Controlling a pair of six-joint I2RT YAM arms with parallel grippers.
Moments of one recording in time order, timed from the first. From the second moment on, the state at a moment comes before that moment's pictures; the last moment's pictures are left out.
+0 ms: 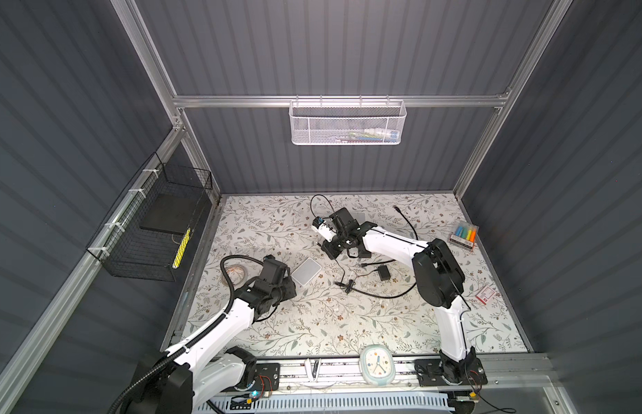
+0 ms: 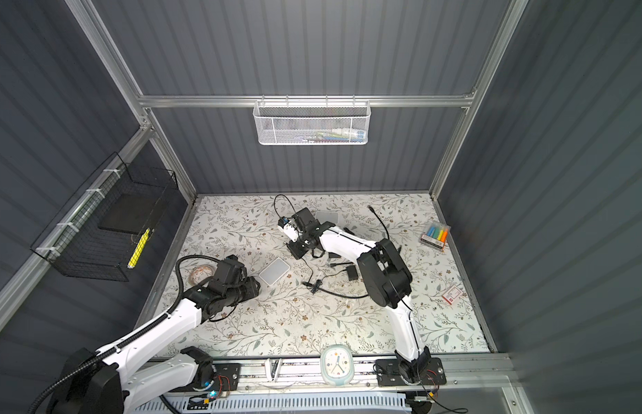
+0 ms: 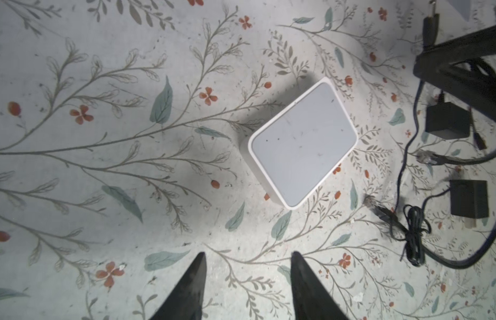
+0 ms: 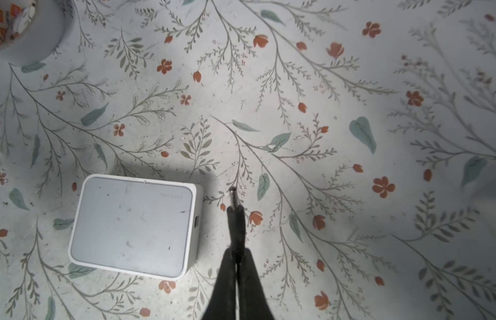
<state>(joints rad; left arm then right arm) -0.50 1.10 0.55 -0.42 -0.05 -0.71 0.70 2.15 1.66 -0.45 -0.23 -0.15</state>
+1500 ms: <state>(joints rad) -0.33 1.71 0.84 -0.06 0.02 -0.53 0.73 2.14 1.49 -0.44 -0.22 0.10</state>
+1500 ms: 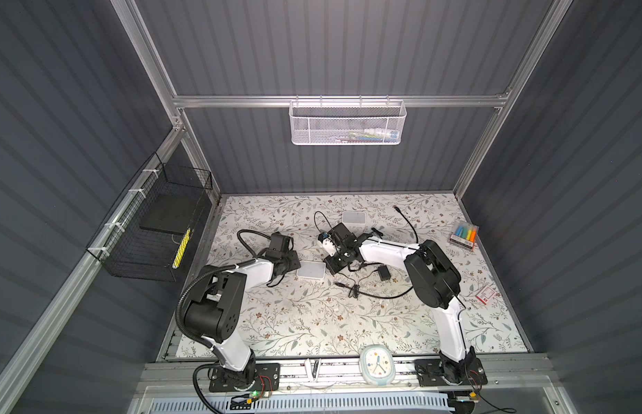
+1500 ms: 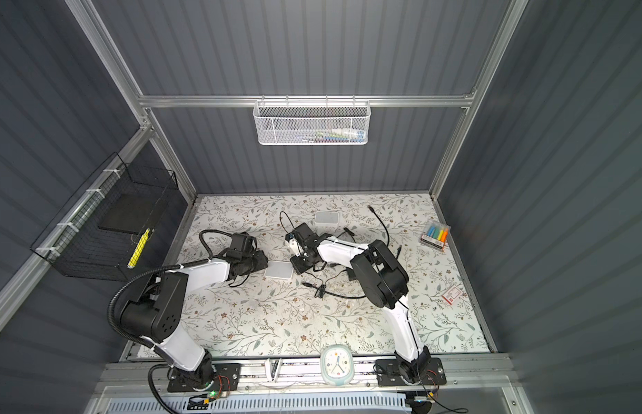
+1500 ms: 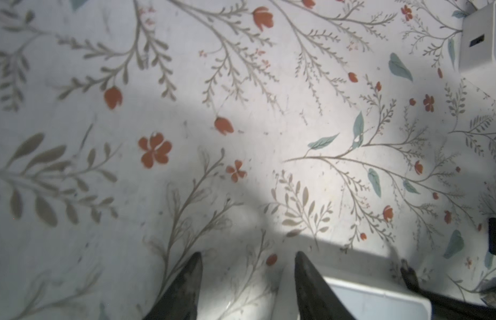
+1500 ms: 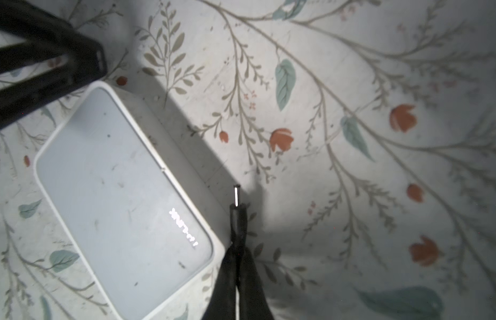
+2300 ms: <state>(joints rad) -0.22 1.62 0.94 -0.24 0.24 -0.28 0.71 1.87 1.29 -0.58 -0.27 -0.13</state>
